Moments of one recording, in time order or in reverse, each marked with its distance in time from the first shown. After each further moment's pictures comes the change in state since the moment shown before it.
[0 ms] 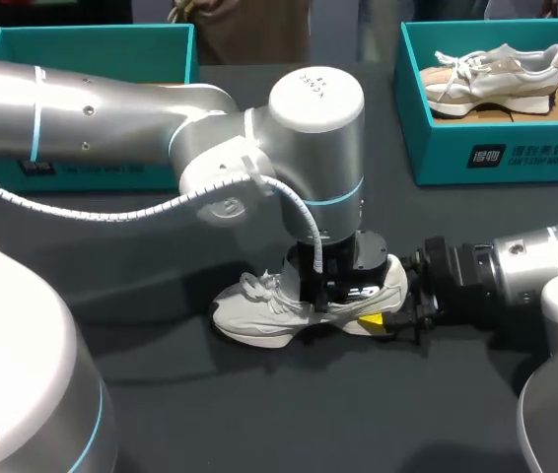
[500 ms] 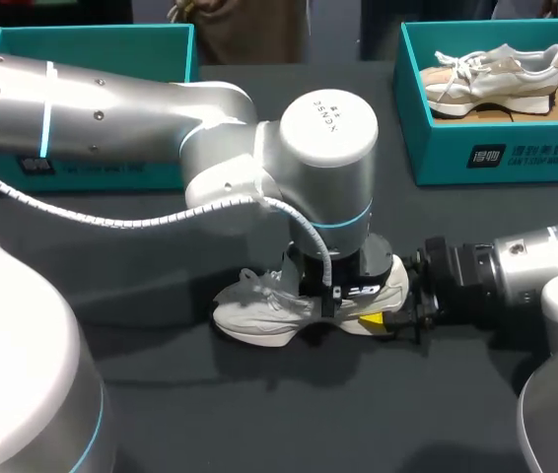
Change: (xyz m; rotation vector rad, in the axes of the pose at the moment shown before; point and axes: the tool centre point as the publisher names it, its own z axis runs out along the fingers) left arm -0.014 -0.002 0.003 -0.029 -0.125 -0.053; right arm -0.001 -0.001 0.000 0.000 -0.001 0.000
